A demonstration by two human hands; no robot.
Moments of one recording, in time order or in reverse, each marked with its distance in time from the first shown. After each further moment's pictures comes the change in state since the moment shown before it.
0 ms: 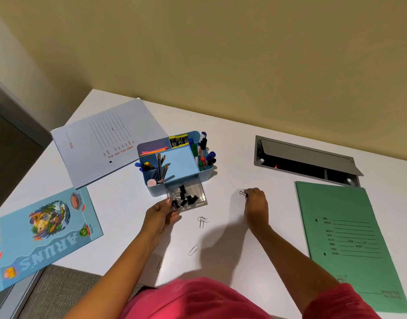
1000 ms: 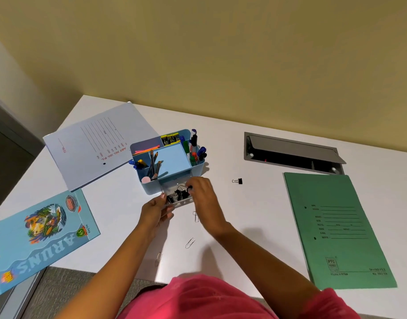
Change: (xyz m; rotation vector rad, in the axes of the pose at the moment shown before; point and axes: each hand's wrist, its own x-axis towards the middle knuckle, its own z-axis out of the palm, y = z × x) left_hand -0.006 0.003 0.002 0.126 0.014 0.027; right_hand -0.052 -0.122 -0.016 0.375 0.048 -0.482
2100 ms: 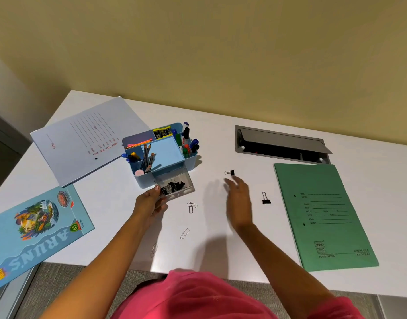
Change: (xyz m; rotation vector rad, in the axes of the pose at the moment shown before) left_hand 0.004 0.002 -0.001 -0.006 -0.016 -0.025; right_hand -0.052 0.082 -0.033 -0.302 0.063 0.408
